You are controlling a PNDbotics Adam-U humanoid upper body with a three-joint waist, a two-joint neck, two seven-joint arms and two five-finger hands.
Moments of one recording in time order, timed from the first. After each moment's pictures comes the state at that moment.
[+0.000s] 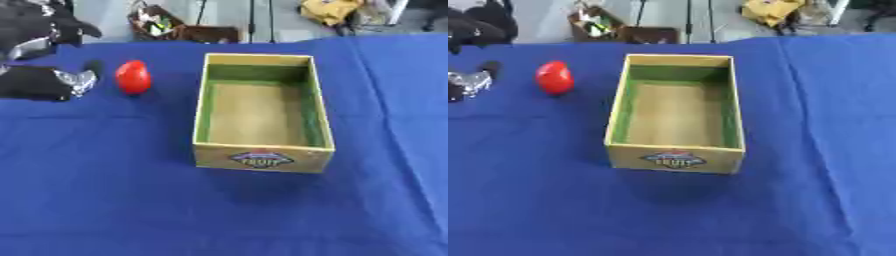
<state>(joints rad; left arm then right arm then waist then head) -0.67 0.61 0.05 -1.96 -1.04 -0.17 -0.91 -0.32 -0.34 -0.23 -1.98 -0.03 -0.29 -0.40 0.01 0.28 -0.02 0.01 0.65</state>
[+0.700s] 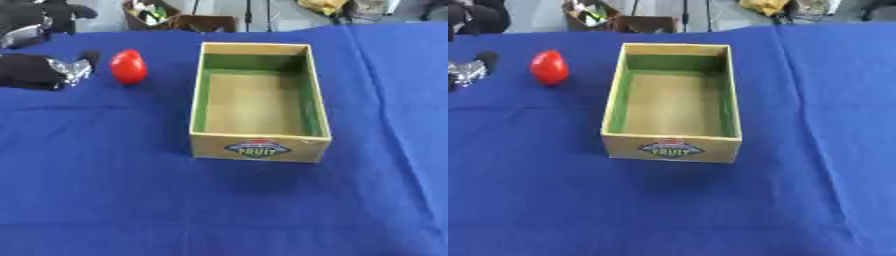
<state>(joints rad) -0.69 0.57 0.04 -1.85 -0.94 -0.14 -0.88 -0.32 -0.34 -0.23 -1.98 -0.03 -0.28 -0.39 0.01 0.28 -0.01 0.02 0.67</state>
